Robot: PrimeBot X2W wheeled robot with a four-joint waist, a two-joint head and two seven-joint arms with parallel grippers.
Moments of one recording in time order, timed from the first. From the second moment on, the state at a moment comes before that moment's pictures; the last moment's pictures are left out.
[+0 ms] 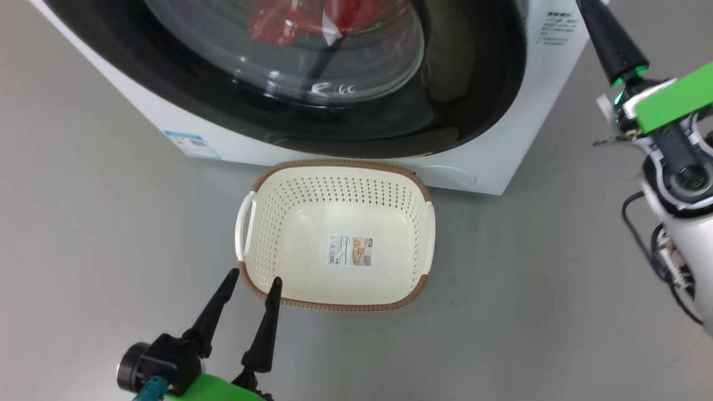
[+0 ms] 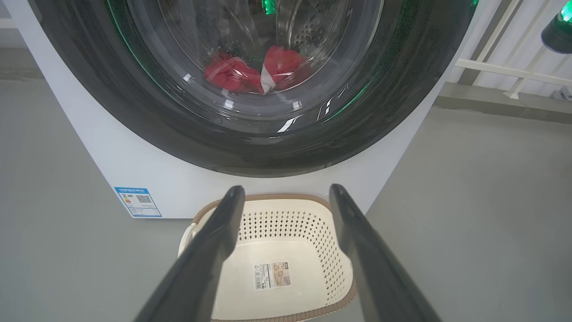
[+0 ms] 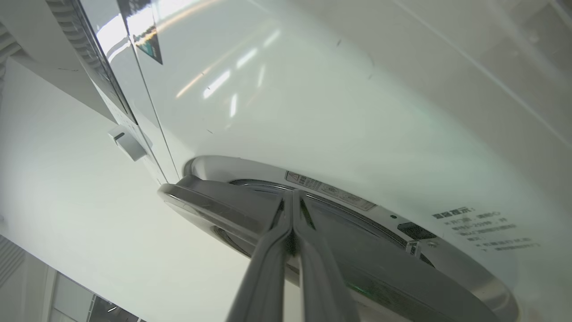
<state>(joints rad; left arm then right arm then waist) -0.12 0.08 -0.19 0.18 -0.26 -0.12 -0.25 -0.79 -0.37 0.33 0.27 1.59 0.13 0.00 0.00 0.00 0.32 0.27</state>
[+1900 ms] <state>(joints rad) -0.11 0.07 -0.20 0.20 -0.26 -0.12 -0.25 -0.78 -0.30 0.32 0.47 1.73 0.13 0.59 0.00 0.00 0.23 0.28</state>
